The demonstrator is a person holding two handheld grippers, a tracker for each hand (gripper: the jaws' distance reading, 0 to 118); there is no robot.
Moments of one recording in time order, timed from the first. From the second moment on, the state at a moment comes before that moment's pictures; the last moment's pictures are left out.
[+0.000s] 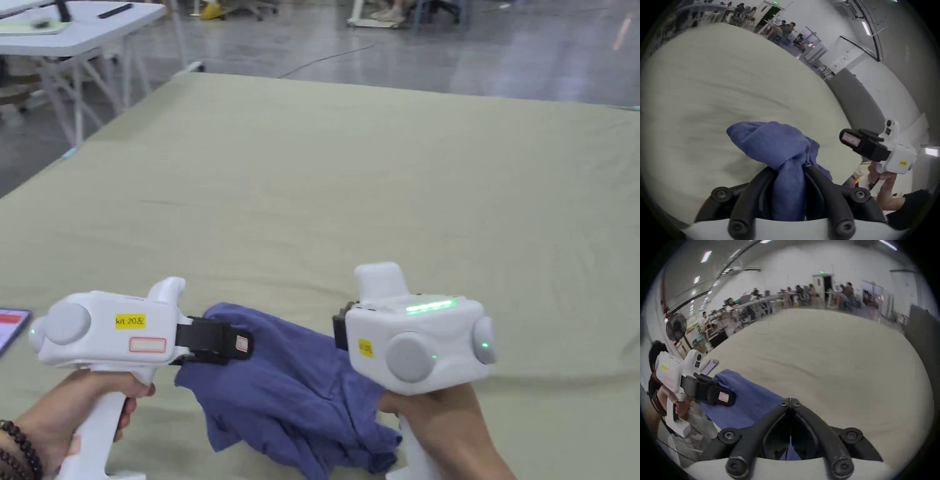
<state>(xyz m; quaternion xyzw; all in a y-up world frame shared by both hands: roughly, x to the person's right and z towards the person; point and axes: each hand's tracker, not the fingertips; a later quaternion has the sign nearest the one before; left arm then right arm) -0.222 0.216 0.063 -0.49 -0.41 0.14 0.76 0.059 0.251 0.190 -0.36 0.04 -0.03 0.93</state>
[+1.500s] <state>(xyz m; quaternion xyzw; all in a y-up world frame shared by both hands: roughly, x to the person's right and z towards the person) 0.030 0.349 0.339 0.01 -0.31 0.01 0.95 0.252 0.377 0.481 0.03 -0.27 0.03 0.96</state>
